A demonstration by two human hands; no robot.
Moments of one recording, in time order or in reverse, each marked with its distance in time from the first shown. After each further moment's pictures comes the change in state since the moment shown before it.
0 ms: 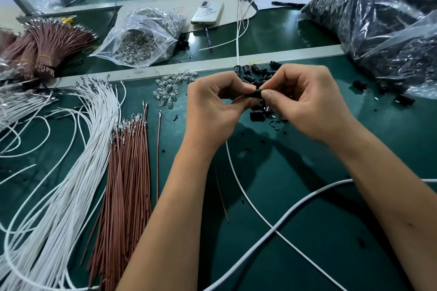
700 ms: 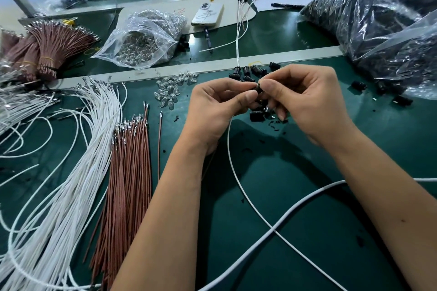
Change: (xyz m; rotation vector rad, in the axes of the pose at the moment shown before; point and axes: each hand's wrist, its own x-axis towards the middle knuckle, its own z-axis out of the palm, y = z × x) left_hand 0.000 0.001 0.001 -0.408 -0.068 -0.325; right_hand 0.000 0.003 0.006 0.272 0.110 0.027
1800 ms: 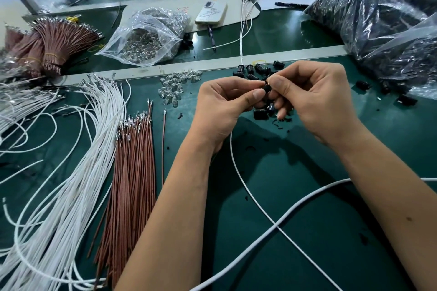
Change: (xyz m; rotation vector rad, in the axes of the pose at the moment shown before) left_hand -0.002 0.001 0.006 0.005 0.012 0.015; right_hand -0.002 -0.007 0.001 -0.025 0.024 0.019
